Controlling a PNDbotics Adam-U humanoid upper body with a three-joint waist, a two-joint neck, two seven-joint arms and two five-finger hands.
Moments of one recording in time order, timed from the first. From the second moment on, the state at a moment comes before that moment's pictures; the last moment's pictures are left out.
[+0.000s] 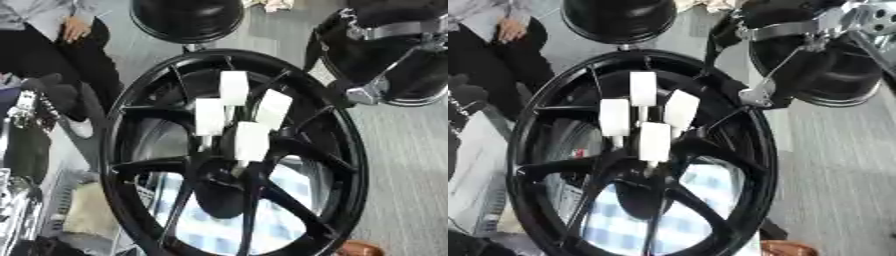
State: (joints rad) left arm -0.12 0.21 0.08 -1.88 0.17 0.05 0.01; right arm -0.97 -0.77 0.48 -1.70 0.37 -0.30 0.87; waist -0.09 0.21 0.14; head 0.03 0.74
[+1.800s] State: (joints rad) left arm -0.16 0.21 0.07 -1.89 0.17 0.05 -0.01; right arm -1.00 -0.69 0.56 -1.59 0.37 -0.37 0.81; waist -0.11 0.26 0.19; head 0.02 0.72
